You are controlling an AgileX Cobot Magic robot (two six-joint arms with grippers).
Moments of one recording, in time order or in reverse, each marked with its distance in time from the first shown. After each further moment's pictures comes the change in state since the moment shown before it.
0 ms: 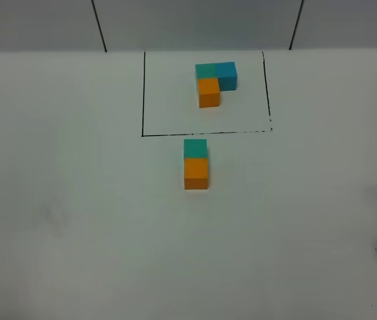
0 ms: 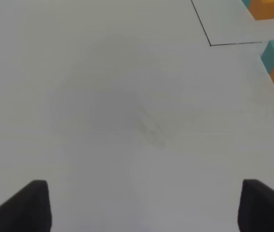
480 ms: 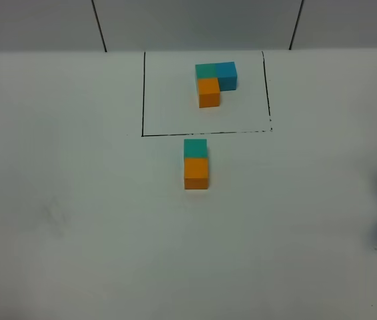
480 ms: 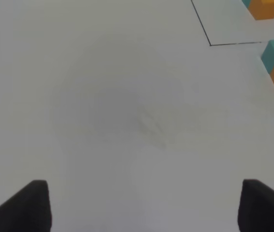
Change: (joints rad) left arm 0.000 0.000 0.000 0.000 0.000 0.001; right arm 0.174 0.001 -0.236 -0.073 0.226 -0.271
